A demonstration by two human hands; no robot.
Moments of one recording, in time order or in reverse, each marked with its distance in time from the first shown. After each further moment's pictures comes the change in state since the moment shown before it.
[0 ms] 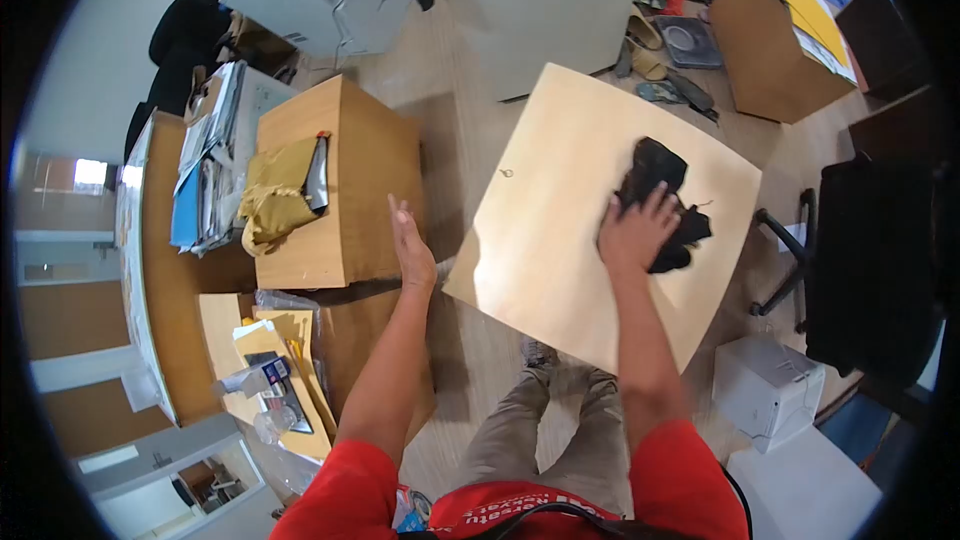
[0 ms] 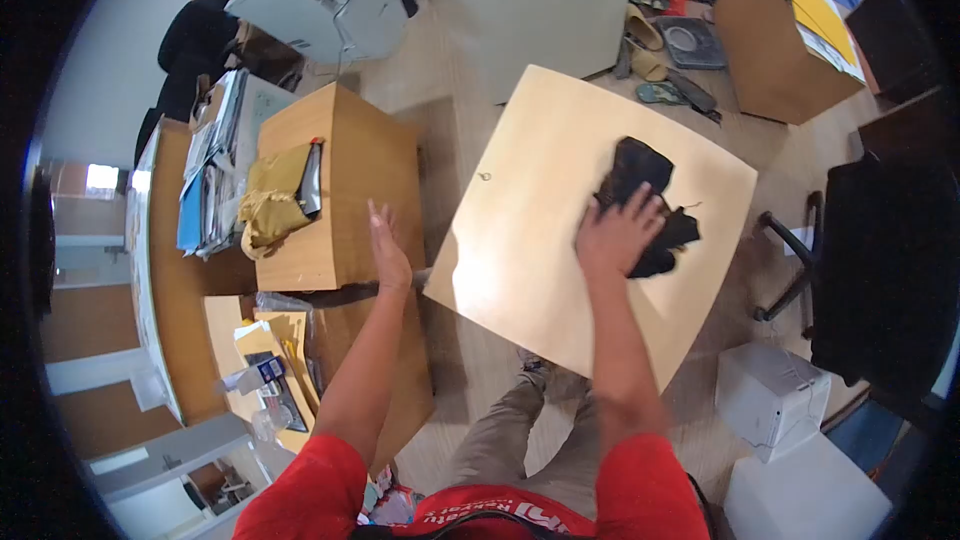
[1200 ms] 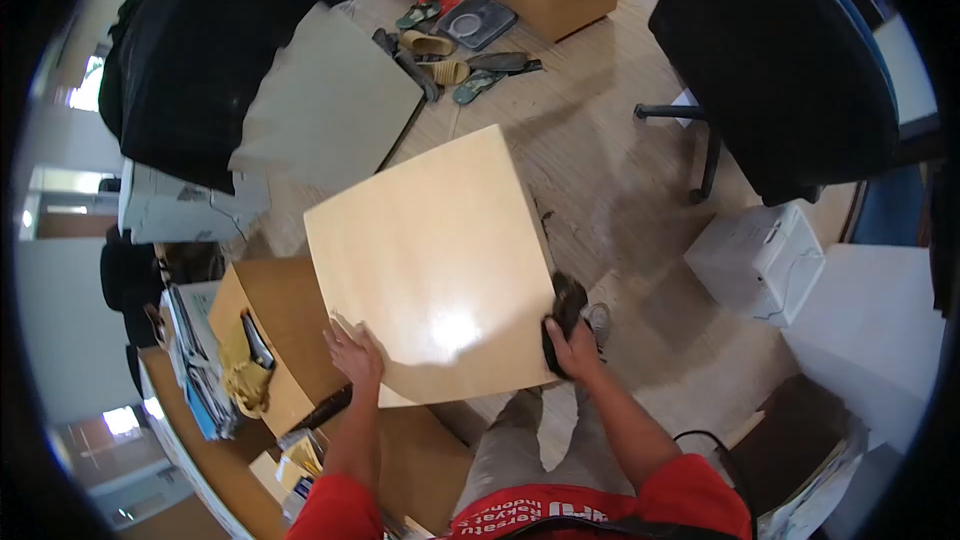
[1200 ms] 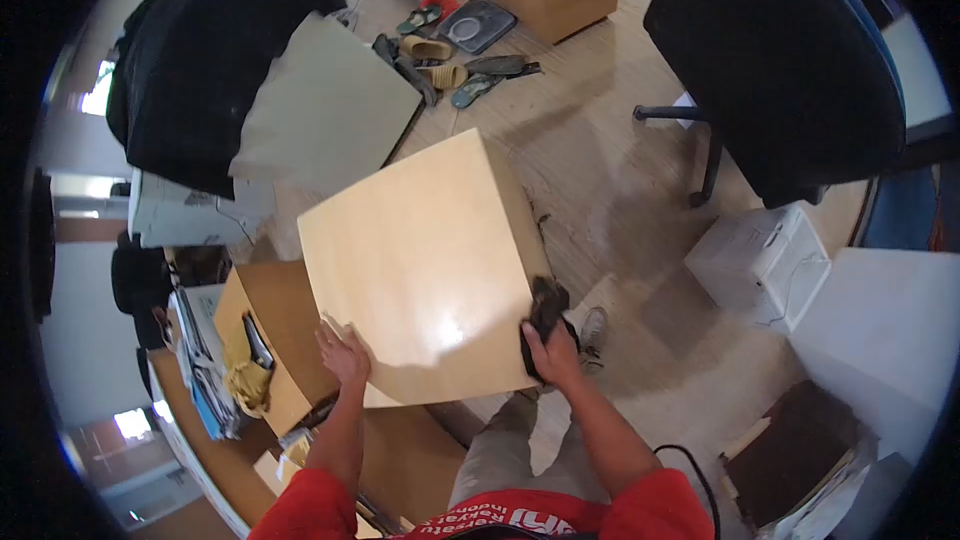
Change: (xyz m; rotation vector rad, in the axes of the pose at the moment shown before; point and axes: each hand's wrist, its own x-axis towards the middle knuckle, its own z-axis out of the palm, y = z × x) left_hand -0.063 -0.019 0.073 1.204 -0.106 0.472; right_hand -0.188 0.209 -0.027 1.192 -0.220 0.420
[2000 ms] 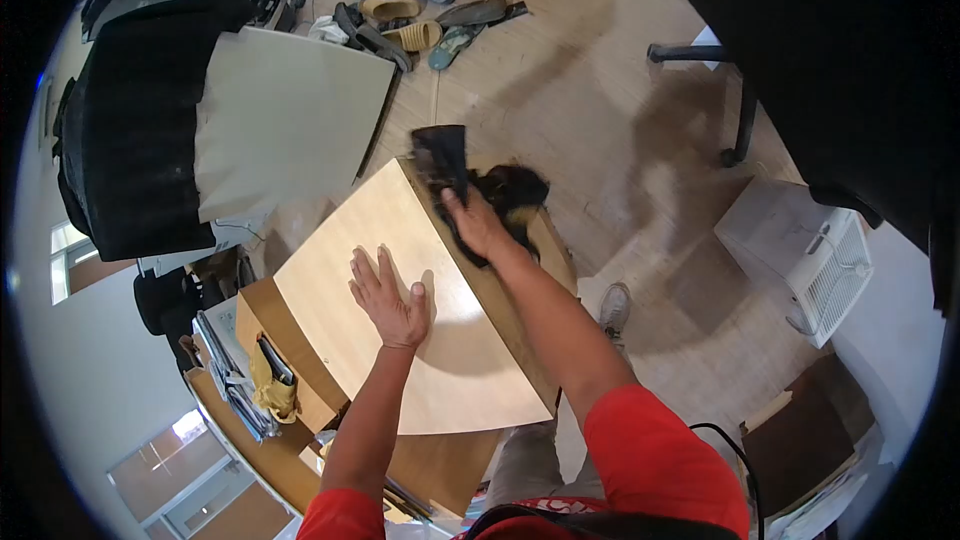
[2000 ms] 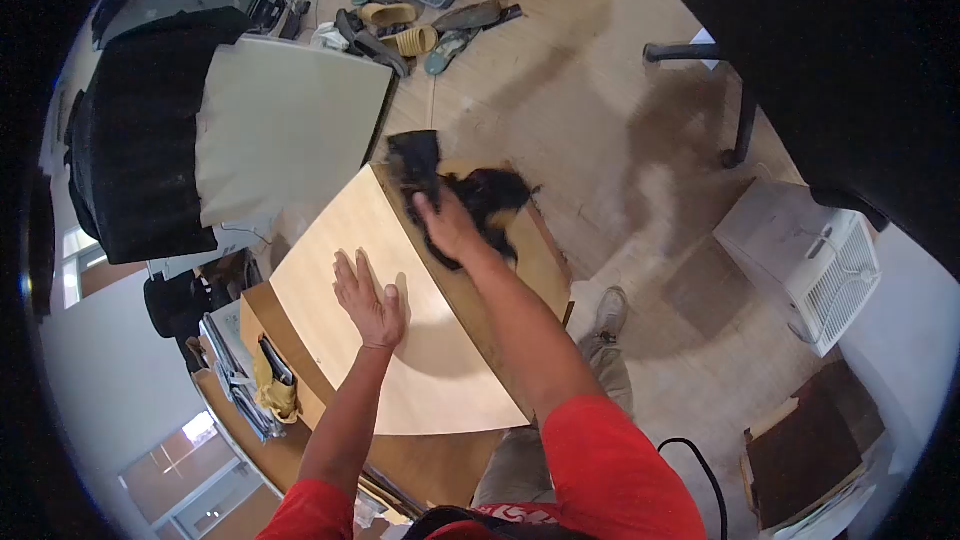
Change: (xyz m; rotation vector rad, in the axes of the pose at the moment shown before) left_hand 0.050 0.258 0.025 -0.055 -0.198 0.509; right_hand 0.282 -0.012 0.057 0.509 -0.159 0.075
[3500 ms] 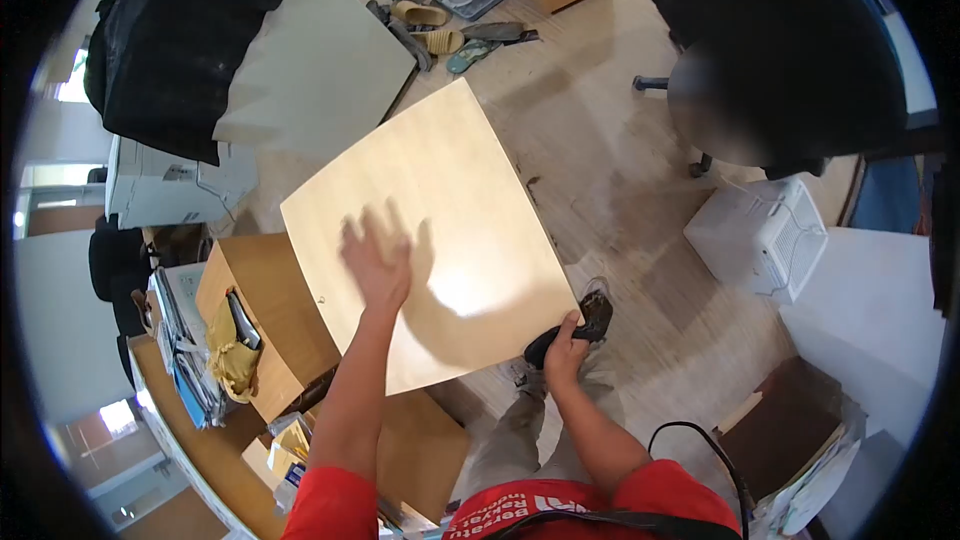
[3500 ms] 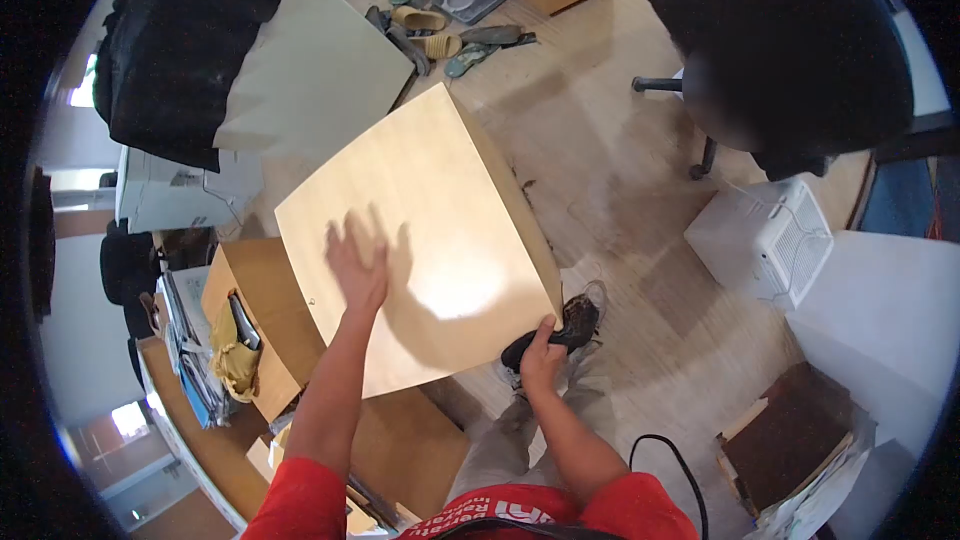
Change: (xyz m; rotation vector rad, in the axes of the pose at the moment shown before) left_hand -0.083 -0.106 -0.028 -0.132 0.130 -0.112; right_hand -0.333 0.045 0.050 -0.100 0.802 0.300
